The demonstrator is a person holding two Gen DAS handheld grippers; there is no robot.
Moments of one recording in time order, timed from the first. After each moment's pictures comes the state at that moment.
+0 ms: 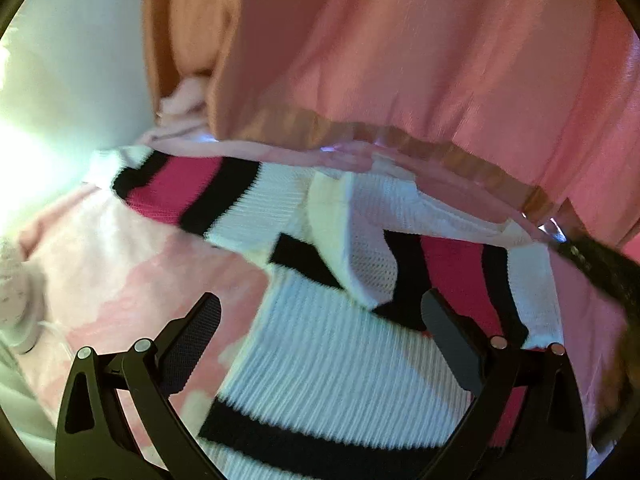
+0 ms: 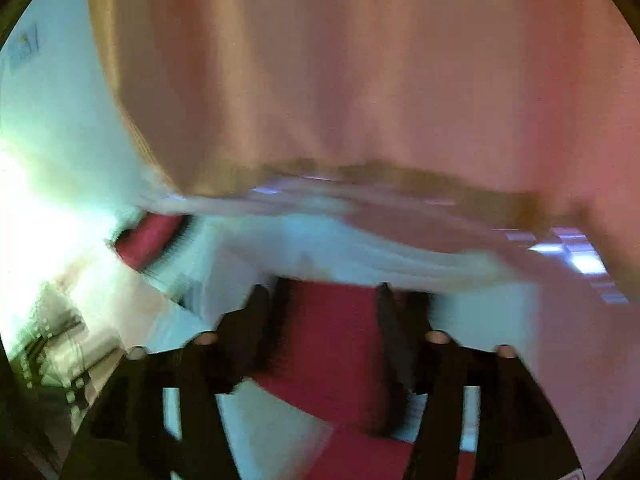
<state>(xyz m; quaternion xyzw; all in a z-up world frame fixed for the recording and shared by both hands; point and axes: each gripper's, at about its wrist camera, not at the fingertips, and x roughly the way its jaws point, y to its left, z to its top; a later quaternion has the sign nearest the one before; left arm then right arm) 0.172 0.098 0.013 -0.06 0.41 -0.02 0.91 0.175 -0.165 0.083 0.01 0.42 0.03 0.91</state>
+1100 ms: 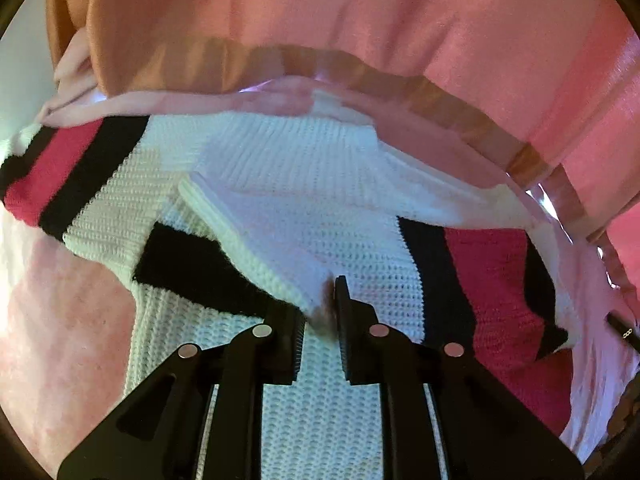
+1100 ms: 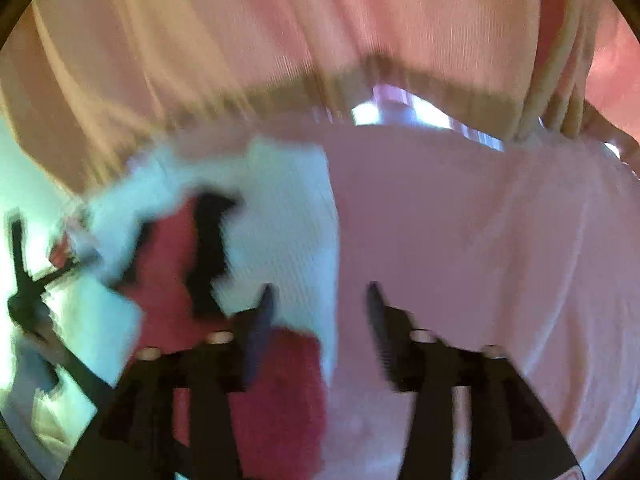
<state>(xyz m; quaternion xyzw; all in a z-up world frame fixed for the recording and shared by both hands) 0.235 0.063 -0.058 -0.08 0.47 -0.12 0.87 0.114 -0.330 0.046 0.19 0.45 -0.03 0.87</state>
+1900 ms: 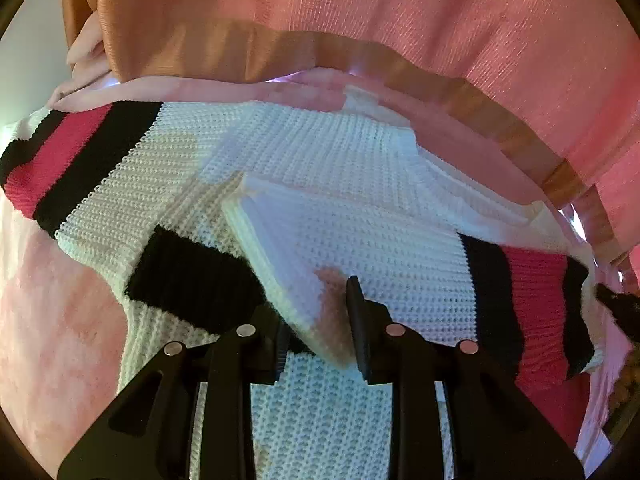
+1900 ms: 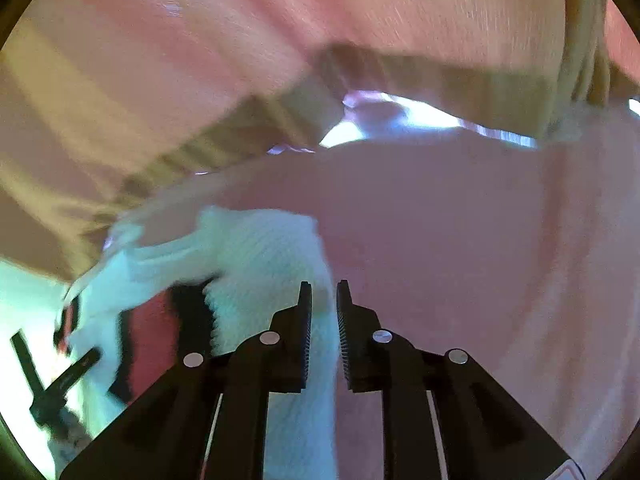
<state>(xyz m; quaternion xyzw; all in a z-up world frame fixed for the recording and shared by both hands) 0.259 0.059 -0.072 -0.08 0.47 -0.07 0.88 0.185 -0.349 -0.006 0.25 0.47 -0.05 0.85</state>
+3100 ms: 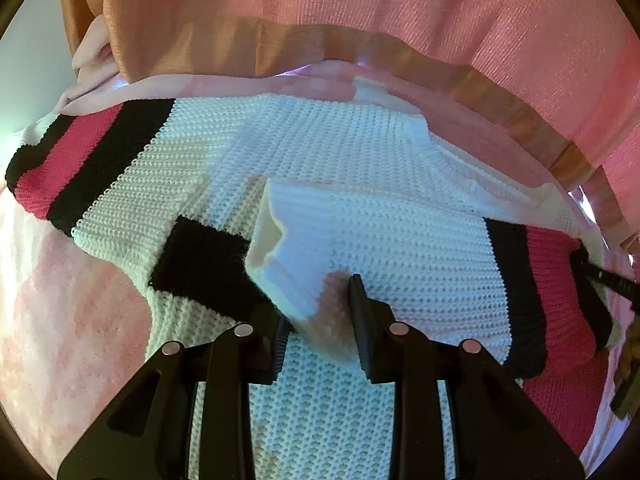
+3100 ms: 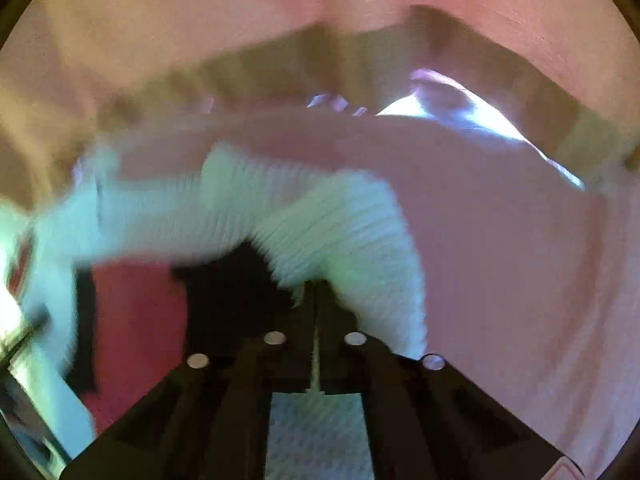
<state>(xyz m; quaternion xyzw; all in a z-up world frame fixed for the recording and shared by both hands) 0.253 0.065 -0.072 -0.05 0.48 -0.07 0.88 0.235 -0.319 -0.037 0.18 0.52 -0.06 0.83</state>
